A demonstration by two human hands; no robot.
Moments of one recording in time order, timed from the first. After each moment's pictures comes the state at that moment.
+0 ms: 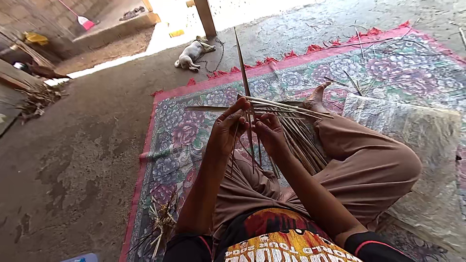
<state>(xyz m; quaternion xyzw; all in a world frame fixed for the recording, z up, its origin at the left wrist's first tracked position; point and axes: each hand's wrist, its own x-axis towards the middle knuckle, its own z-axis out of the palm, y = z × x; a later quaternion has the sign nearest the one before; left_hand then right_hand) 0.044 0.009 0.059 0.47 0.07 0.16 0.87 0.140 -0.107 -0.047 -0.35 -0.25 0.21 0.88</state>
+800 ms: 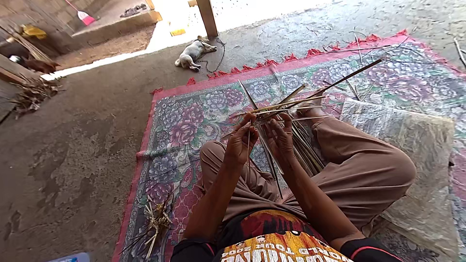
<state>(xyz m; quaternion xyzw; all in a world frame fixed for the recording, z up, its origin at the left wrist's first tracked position) 0.060 -0.026 0.008 0.29 0.15 0.19 0.93 0.144 -0.119 -0.047 -0.23 -0.09 0.15 0.96</state>
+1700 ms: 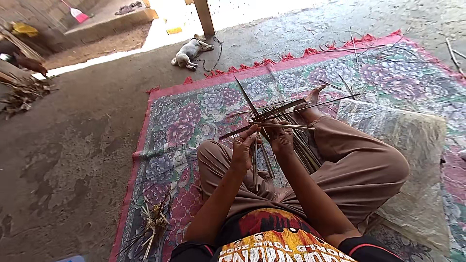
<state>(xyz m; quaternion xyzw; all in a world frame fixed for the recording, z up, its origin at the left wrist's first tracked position) 0.065 -0.043 -0.028 0.43 0.25 0.19 0.84 0.168 -0.120 -0.079 -0.32 0.06 0.14 0.94</state>
